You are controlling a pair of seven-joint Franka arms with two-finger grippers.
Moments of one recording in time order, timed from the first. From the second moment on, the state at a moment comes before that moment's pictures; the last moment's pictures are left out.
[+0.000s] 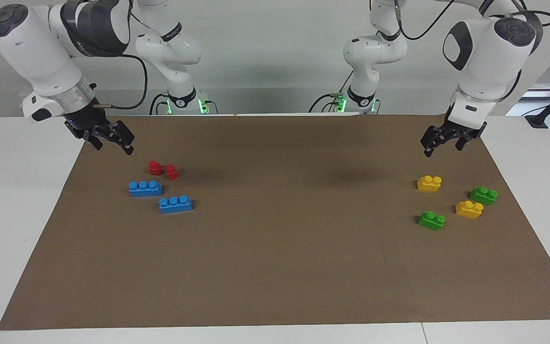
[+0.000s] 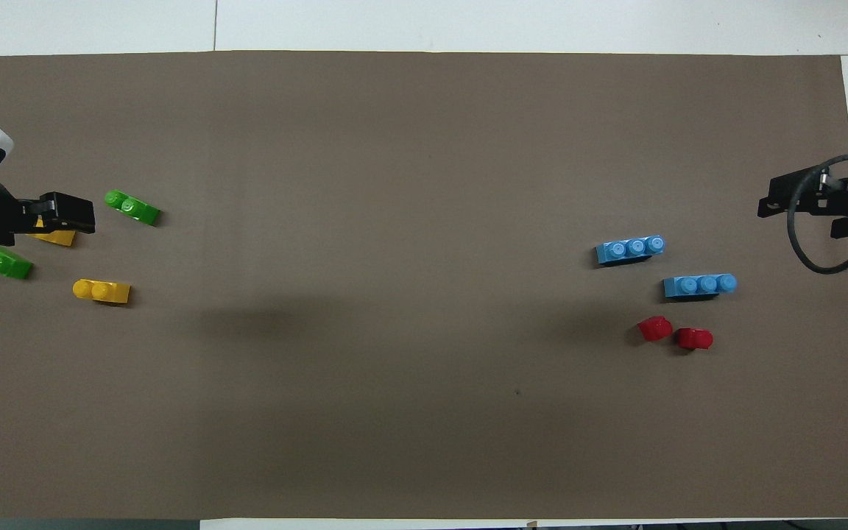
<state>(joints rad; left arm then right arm) 0.04 -0.06 -0.10 -1.81 0.07 1.78 -0.14 -0.15 -0.02 0.07 -1.70 0.09 1.67 0.14</state>
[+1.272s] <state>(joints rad) 0.02 -0.13 -0.10 -1.80 -0.05 1.60 -0.08 -0.13 -0.07 0.07 -1.71 0.00 1.62 0.05</state>
